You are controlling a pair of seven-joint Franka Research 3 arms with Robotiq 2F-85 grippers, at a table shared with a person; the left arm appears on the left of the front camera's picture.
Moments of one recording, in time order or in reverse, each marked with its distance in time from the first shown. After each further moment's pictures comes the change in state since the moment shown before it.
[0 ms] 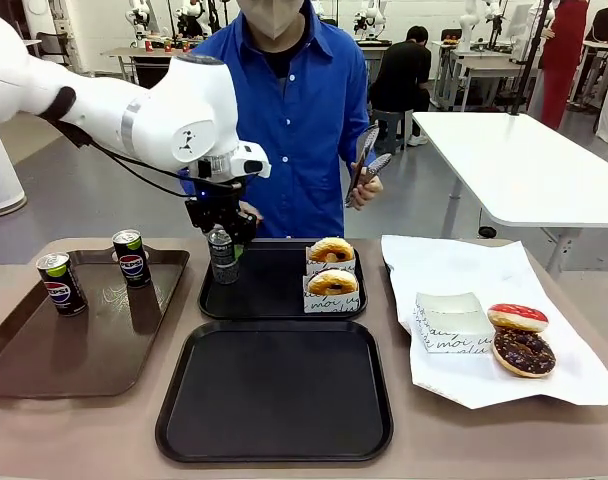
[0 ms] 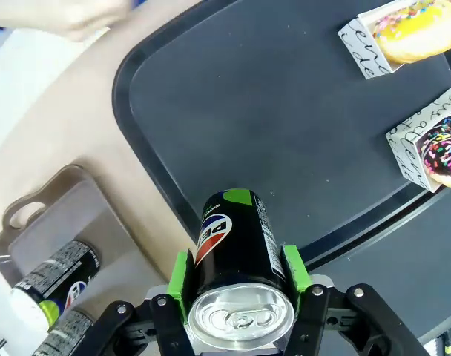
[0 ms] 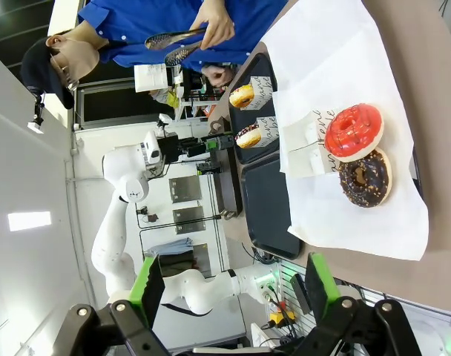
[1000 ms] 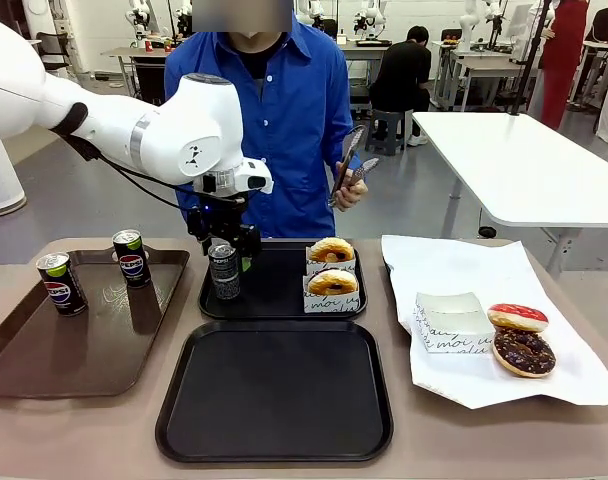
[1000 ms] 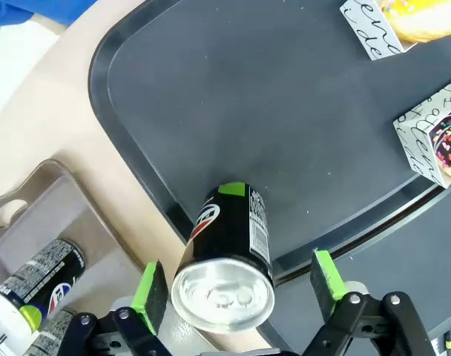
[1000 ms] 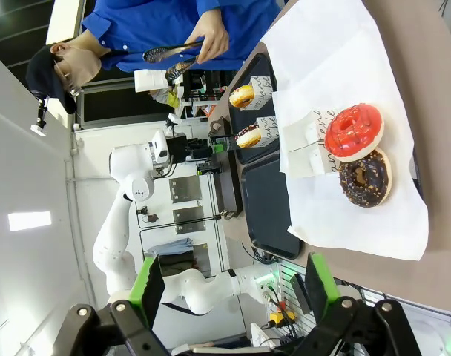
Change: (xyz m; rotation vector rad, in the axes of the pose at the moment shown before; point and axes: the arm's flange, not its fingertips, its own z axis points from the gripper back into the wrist) left arm -0.006 -0.004 -0.013 -0.004 0.038 -0.006; right arm 0.000 0.000 0.000 0.000 0.000 0.000
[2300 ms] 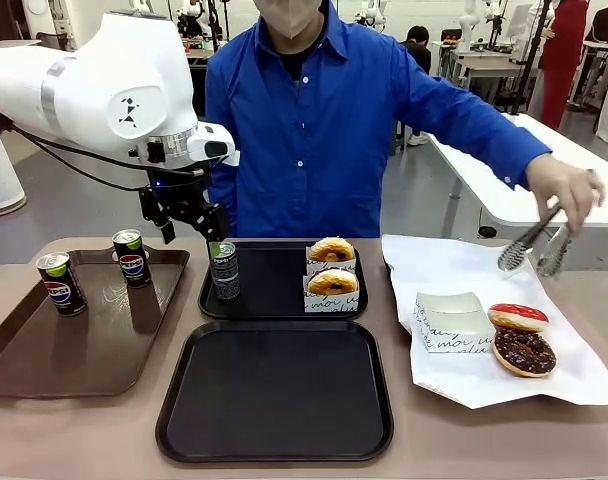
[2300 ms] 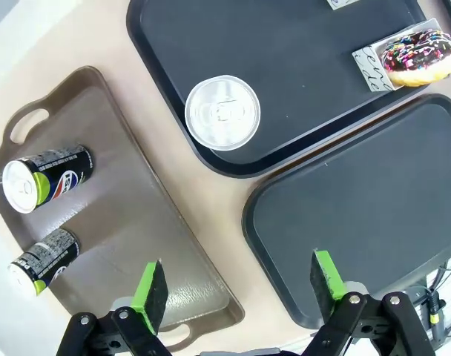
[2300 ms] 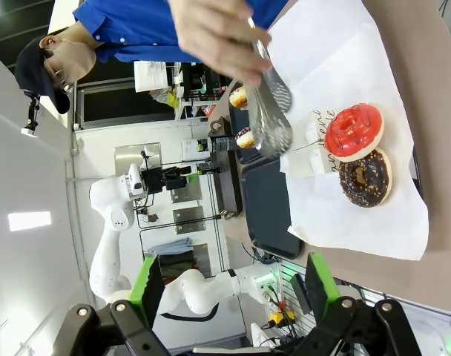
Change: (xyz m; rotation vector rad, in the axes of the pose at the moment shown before) left arm -0.084 0.006 0.081 -0.032 -0.029 0.061; right arm 0.000 0.000 0.000 0.000 0.000 0.000
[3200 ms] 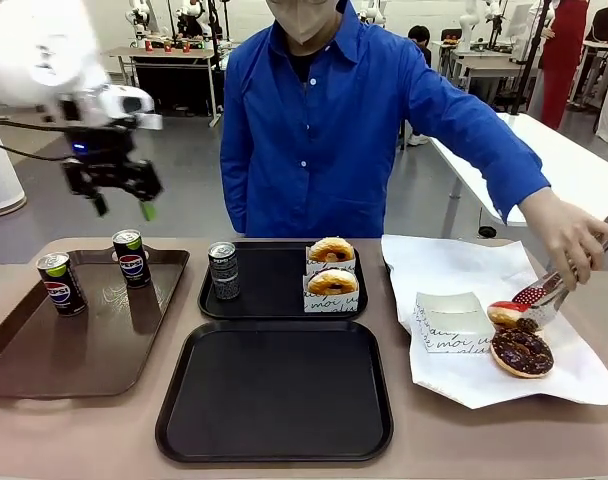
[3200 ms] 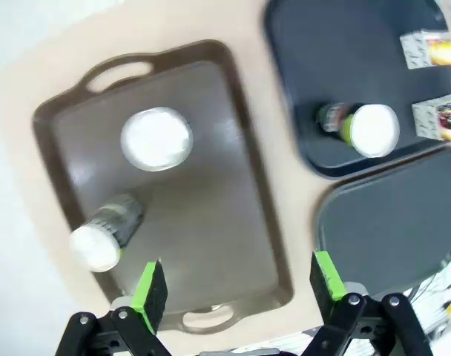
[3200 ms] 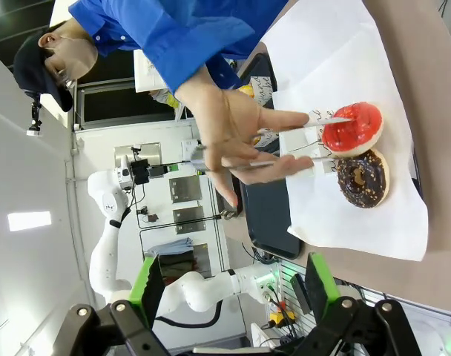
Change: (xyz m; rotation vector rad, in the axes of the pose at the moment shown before) left arm -0.016 0.157 0.035 -0.082 -0.005 0.253; right arm 0.000 0.000 0.000 0.000 0.000 0.000
